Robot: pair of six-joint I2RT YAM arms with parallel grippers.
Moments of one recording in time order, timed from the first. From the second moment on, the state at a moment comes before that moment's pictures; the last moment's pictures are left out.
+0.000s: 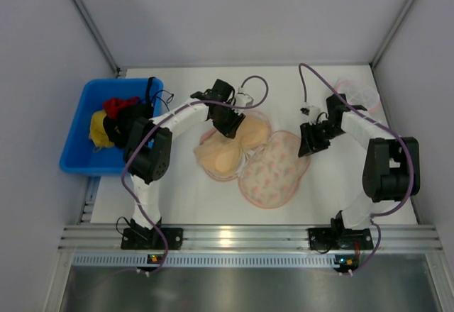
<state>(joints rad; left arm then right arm) -0.52 2.01 1.55 -0.62 0.29 0.26 0.05 1.65 1.08 -0.80 -0.55 -0.29</state>
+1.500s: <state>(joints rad) -0.69 2.03 1.59 -0.63 0.48 0.25 0.05 1.66 1.08 -0.80 -0.58 -0.29</state>
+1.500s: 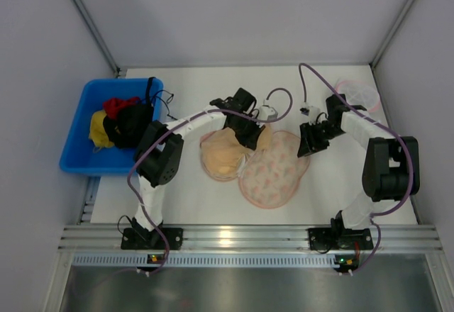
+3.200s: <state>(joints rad) -1.02 1.69 1.42 -0.62 0.14 0.24 -0.07 1.63 1.07 -0.81 -0.47 -0.12</state>
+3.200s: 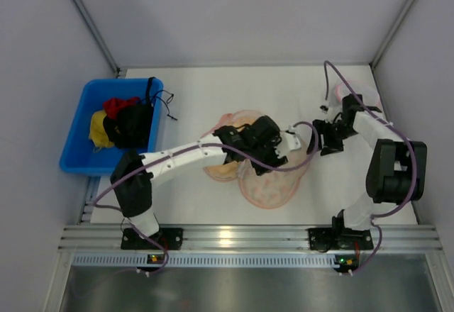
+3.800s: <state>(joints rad) -1.28 2.19 1.79 -0.63 -0.11 -0.03 -0.28 1.62 1.21 -0.91 -0.52 -0.15</state>
